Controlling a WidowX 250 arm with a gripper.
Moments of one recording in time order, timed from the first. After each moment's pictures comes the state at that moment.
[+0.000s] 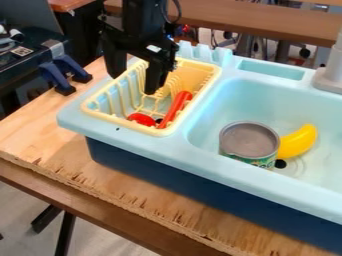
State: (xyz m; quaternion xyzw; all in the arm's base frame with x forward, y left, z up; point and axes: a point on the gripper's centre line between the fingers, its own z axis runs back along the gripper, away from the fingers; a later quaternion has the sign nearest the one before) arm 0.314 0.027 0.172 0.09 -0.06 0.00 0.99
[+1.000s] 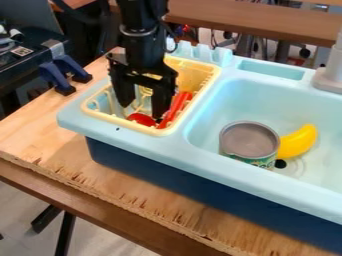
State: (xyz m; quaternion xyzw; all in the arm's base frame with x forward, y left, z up) arm 0.329 0.021 0.128 0.02 -0.06 -0.01 1.00
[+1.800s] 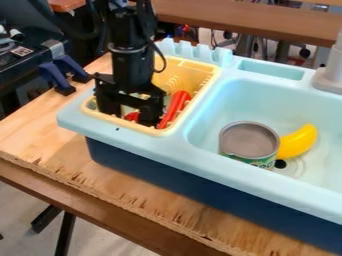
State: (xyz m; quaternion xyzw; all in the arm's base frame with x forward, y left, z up) arm 0.295 0.030 0.111 0.01 0.02 0.02 1.00
